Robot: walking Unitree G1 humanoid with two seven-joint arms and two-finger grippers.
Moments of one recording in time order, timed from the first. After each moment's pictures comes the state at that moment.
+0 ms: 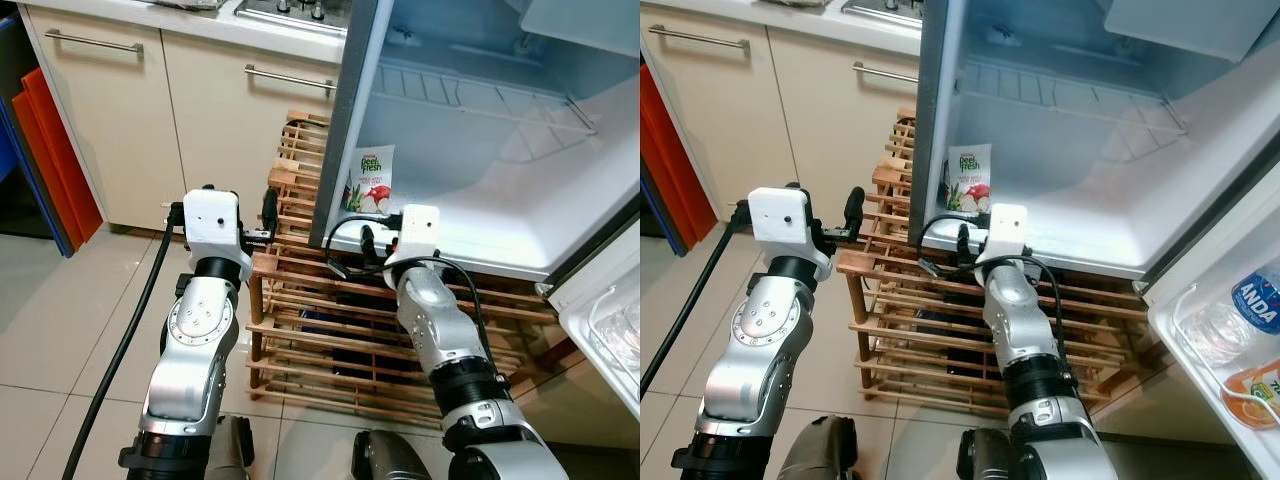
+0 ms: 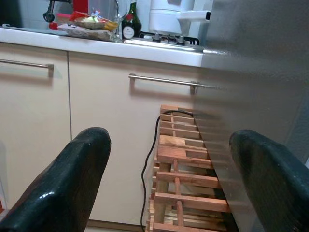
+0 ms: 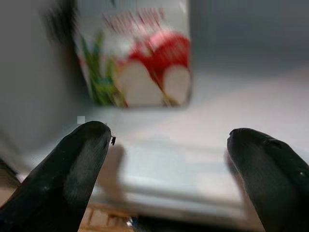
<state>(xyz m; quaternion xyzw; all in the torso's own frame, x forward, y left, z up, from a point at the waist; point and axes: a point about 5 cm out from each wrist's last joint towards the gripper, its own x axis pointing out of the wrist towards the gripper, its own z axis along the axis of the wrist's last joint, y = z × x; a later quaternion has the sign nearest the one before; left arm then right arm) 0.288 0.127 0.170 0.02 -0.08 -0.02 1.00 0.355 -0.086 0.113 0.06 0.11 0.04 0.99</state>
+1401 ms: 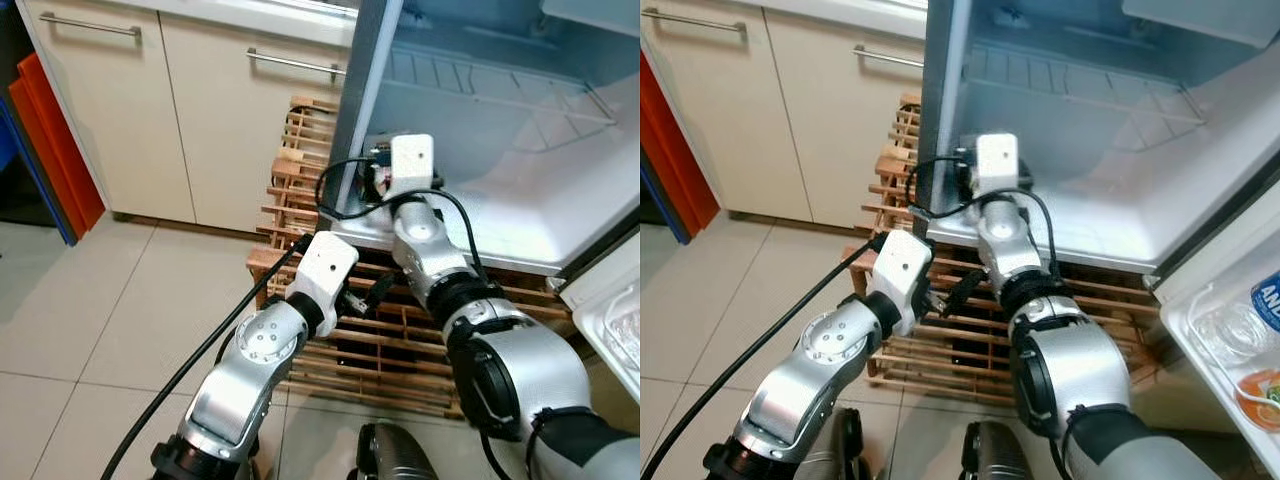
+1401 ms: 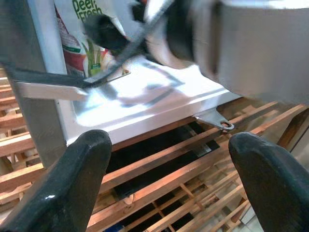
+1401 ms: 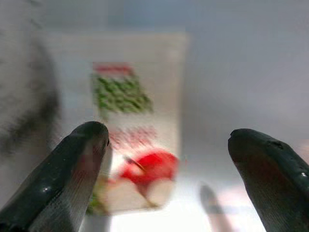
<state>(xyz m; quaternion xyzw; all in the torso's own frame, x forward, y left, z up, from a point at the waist) 0.261 0.043 0.140 0.06 0.06 -0.34 0.94 0.395 -0.102 0.151 -0.03 0.02 -0.03 1.00</state>
